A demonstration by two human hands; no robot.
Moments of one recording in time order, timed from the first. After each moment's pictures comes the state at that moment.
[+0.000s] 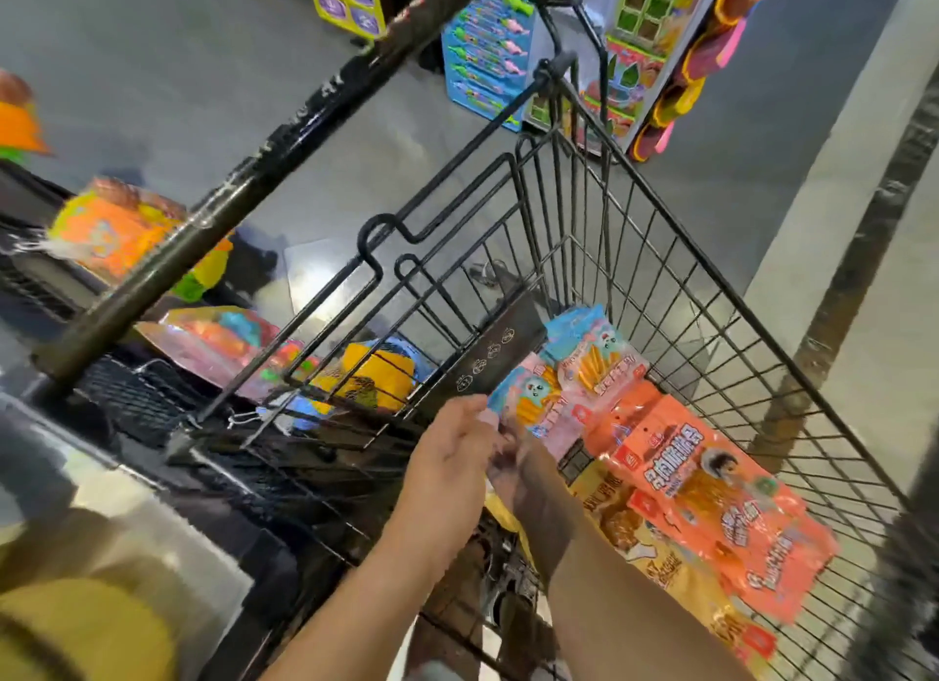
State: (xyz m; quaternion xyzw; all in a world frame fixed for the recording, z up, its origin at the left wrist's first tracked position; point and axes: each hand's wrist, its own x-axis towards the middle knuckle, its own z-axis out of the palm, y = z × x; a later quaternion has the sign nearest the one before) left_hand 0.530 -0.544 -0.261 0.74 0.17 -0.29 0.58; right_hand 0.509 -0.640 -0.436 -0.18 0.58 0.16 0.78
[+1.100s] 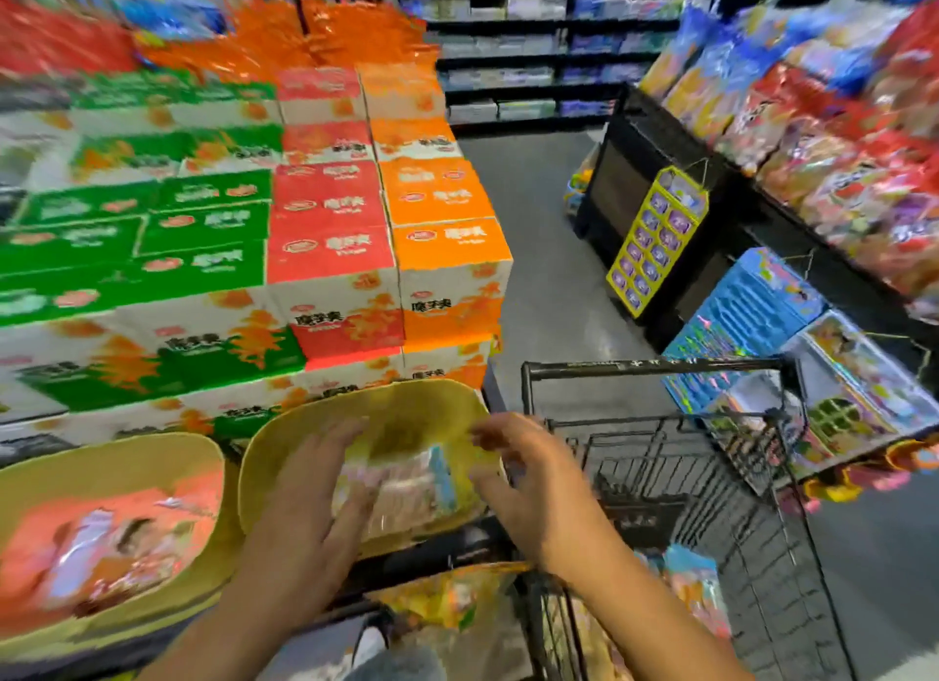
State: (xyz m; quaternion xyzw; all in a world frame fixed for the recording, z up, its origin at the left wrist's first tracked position) left_hand 0.272 -0.248 0.000 0.91 0.19 0.16 0.34; right_hand 0.433 -0.450 0.017 -0.83 -0.34 0.15 0.42
